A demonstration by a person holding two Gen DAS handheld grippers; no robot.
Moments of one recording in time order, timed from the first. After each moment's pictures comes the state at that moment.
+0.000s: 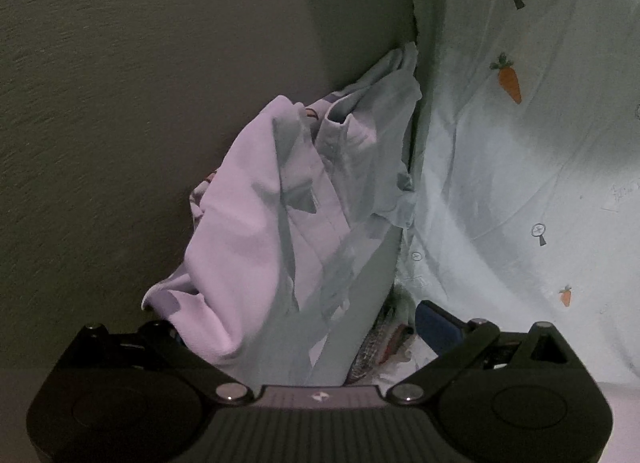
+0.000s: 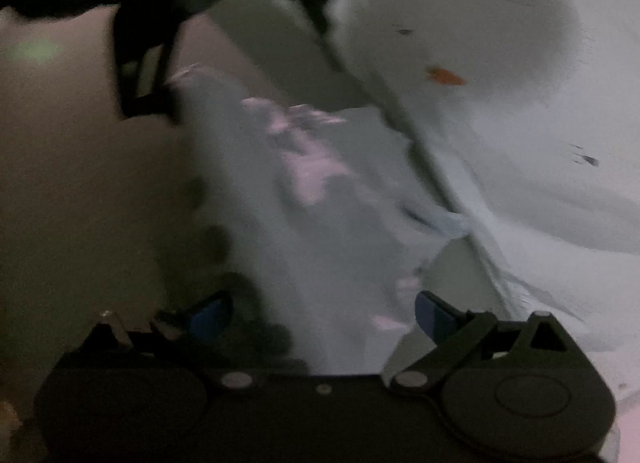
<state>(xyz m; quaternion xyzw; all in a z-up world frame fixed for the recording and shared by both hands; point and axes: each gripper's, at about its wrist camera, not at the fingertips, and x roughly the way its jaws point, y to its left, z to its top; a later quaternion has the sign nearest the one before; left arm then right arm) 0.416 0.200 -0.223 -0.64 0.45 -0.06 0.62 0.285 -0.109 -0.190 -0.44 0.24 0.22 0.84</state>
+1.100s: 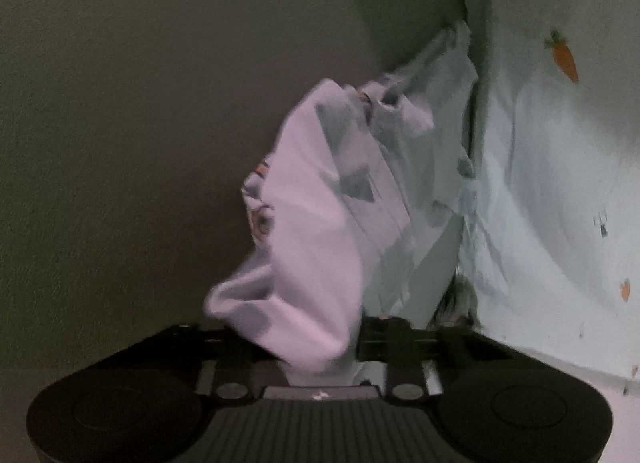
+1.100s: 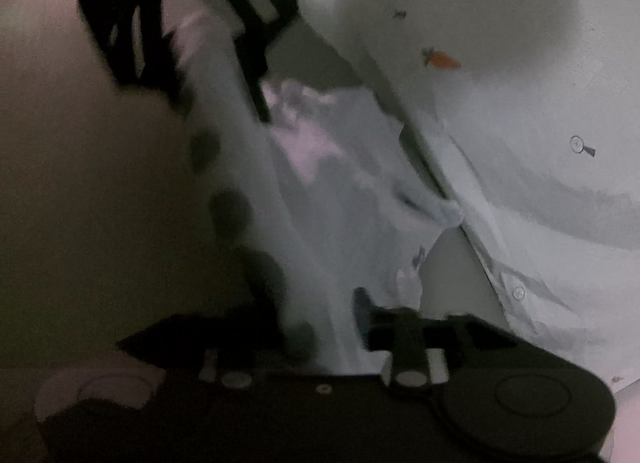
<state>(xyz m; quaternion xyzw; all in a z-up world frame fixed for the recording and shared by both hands) 0.420 0.201 -0.219 -0.59 0.52 -0.01 0.61 0.301 -0.109 -0.211 -0.45 0.25 0.17 0.84</state>
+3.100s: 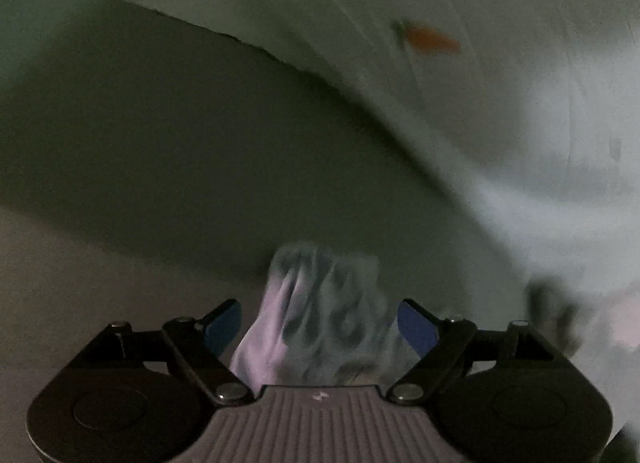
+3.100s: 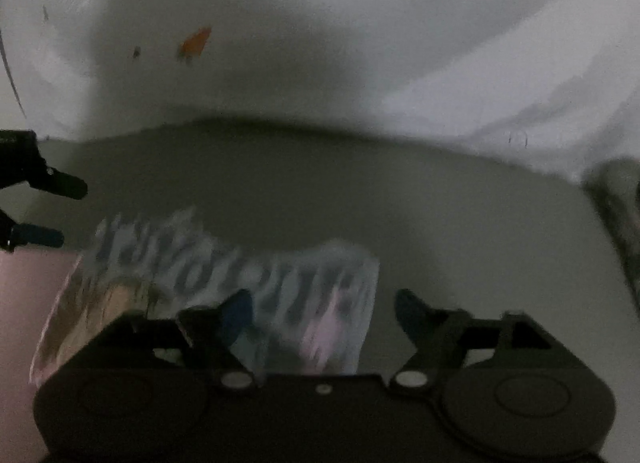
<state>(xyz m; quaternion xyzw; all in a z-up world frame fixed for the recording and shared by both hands) 0.542 0.161 -0.122 -0.26 0.49 -0.02 0.83 0.487 -0.194 -0.142 -0.02 0.38 0.12 0.92</state>
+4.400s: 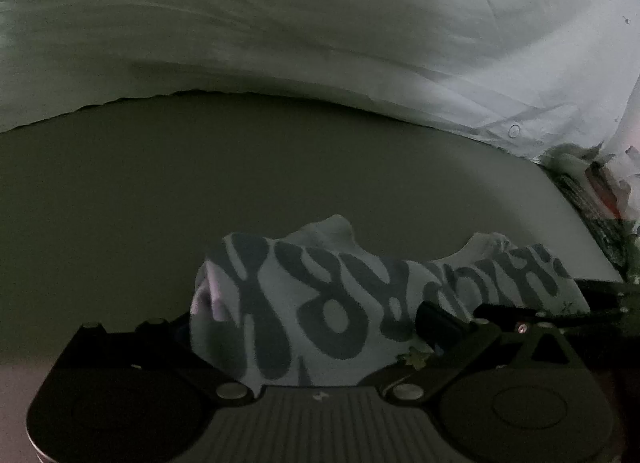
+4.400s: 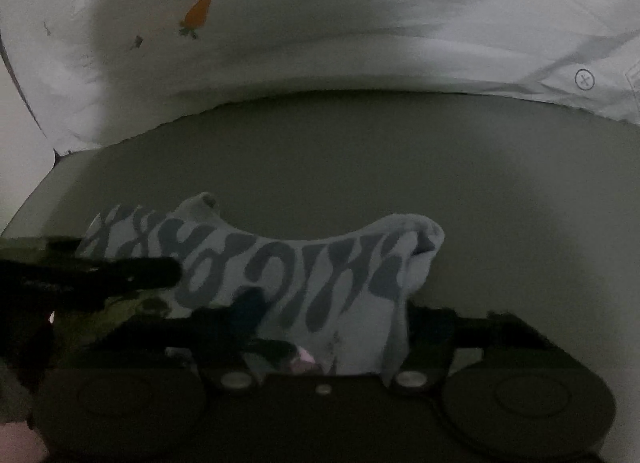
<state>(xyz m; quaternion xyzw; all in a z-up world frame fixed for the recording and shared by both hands) 0.569 0.092 -0.184 -0.05 0.42 -0.11 0.90 0.540 -0.178 -0.198 0.04 0.38 0.18 0.91</state>
